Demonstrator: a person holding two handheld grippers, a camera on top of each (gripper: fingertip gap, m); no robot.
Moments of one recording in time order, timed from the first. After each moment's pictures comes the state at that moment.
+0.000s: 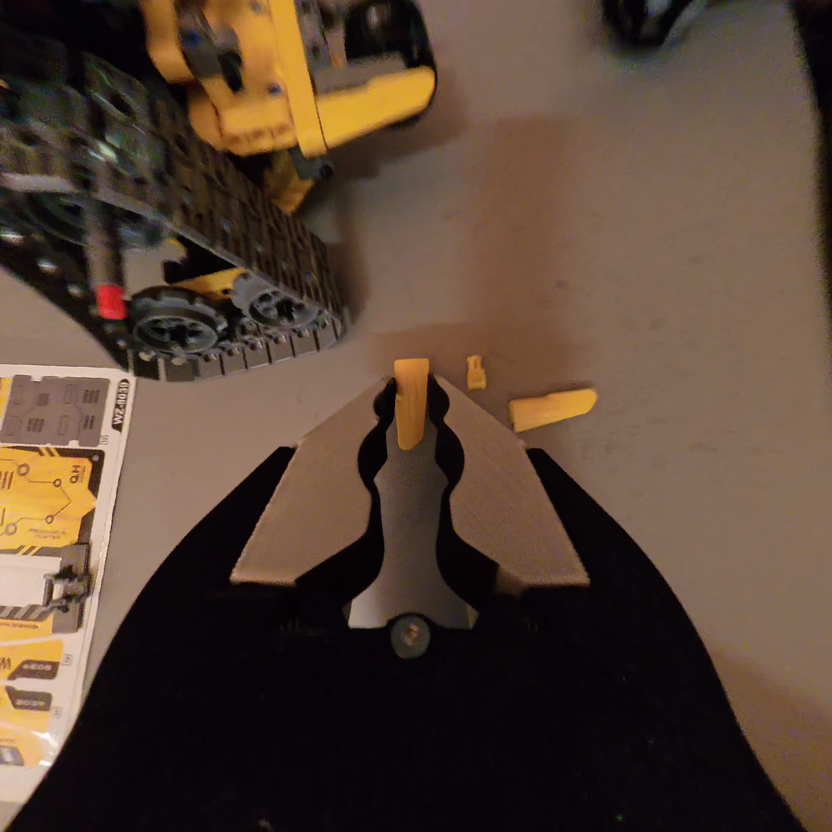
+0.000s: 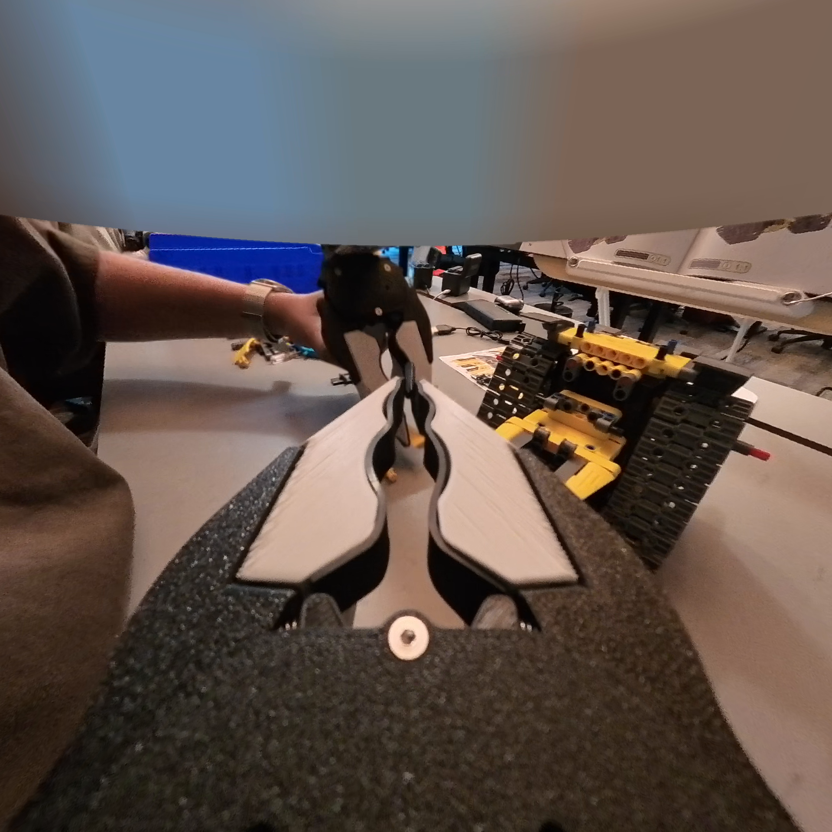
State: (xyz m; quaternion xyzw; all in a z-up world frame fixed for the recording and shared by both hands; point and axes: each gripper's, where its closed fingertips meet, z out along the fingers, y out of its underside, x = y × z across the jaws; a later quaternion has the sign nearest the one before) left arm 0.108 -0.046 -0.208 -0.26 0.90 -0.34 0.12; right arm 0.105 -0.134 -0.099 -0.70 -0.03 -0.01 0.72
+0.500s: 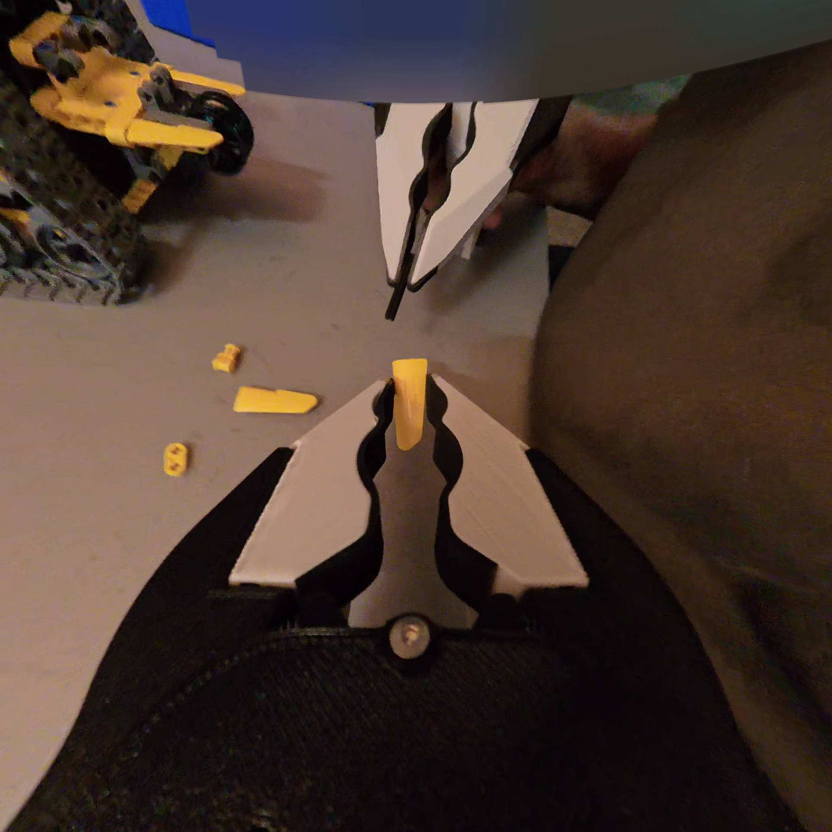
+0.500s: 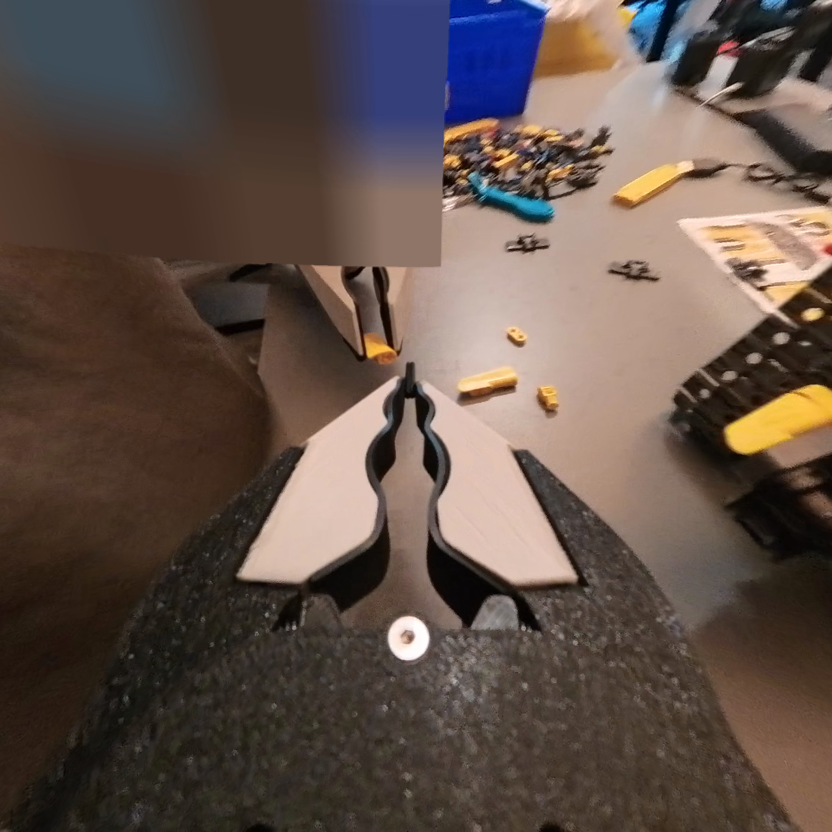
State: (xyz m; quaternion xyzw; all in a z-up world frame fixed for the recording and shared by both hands) left arm 0.000 -0.116 -0.180 -0.38 0.77 -0.50 0.13; right arm 0.032 -0.125 -0.162 -0.81 -0.18 0.16 0.54
